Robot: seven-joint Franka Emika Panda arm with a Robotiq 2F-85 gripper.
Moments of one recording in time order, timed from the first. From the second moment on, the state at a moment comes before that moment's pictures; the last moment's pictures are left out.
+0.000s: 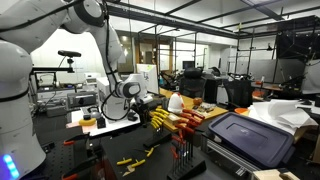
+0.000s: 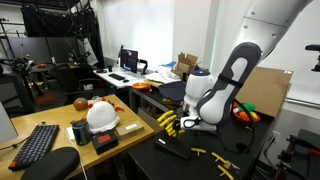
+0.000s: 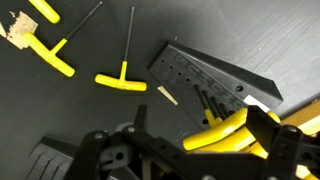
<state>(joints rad) 0.53 0.72 -0.24 -2.15 0.11 3.00 0.97</state>
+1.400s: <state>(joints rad) 0.58 0.71 -0.24 -2.16 0.11 2.99 1.10</state>
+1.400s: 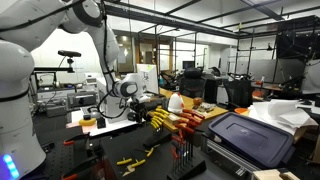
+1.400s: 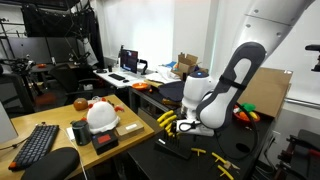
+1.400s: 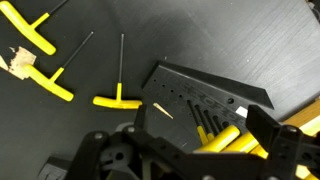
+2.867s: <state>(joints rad) 0.64 0.77 -0.27 -2.11 0.11 2.99 1.15</state>
